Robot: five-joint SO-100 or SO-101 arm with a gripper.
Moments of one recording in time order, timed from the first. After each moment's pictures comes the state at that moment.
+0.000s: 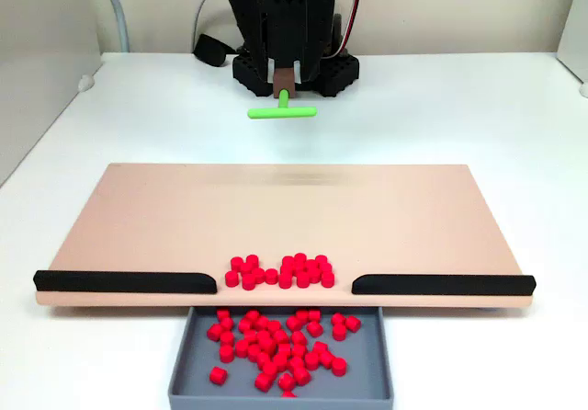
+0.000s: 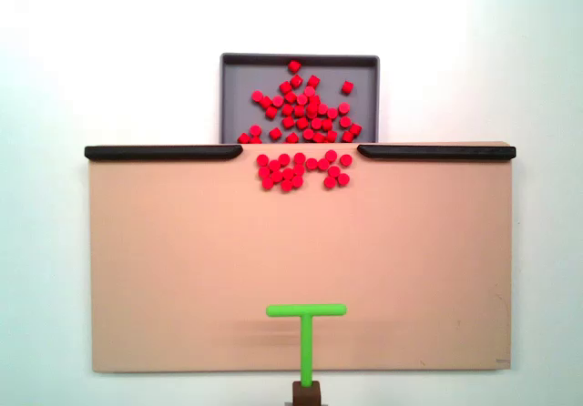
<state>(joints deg) 3.3 116.6 115.0 82.1 -91.1</state>
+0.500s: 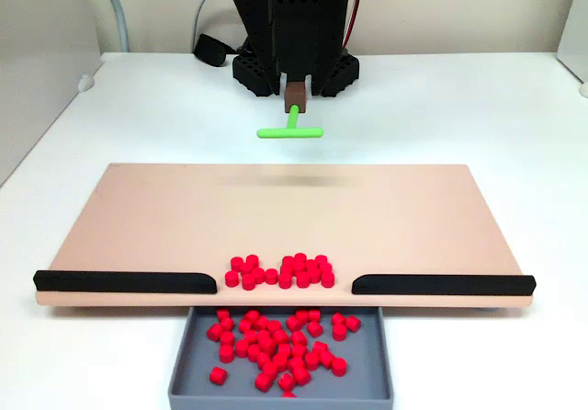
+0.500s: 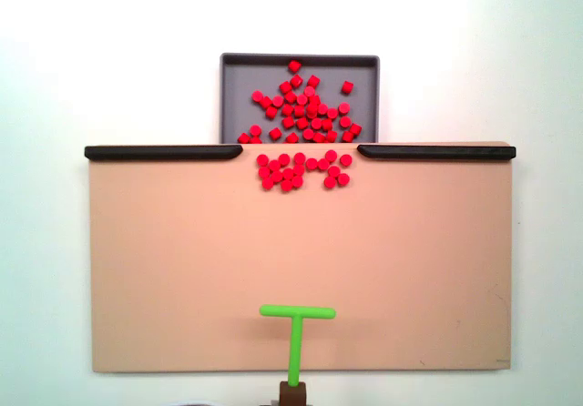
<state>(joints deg) 0.9 112.4 115.0 82.1 -85.1</state>
